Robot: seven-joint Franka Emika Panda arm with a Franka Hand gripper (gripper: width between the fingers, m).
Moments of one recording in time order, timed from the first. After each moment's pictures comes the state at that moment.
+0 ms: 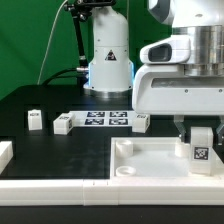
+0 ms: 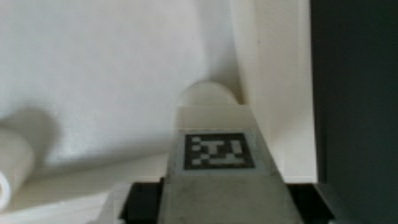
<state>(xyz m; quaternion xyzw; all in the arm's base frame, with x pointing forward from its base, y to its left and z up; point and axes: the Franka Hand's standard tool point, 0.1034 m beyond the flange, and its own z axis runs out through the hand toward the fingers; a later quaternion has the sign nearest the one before) 0.635 0.121 0.075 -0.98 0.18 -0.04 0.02</state>
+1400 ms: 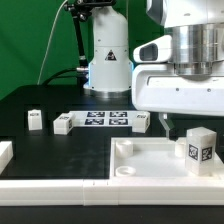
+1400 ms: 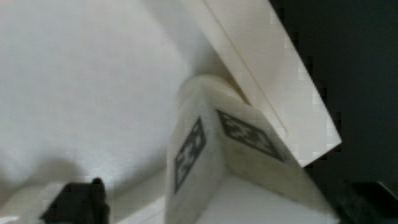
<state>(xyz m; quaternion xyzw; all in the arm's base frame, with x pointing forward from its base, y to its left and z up) 0.636 0.117 0.077 -0.97 0.25 -0.05 0.04</state>
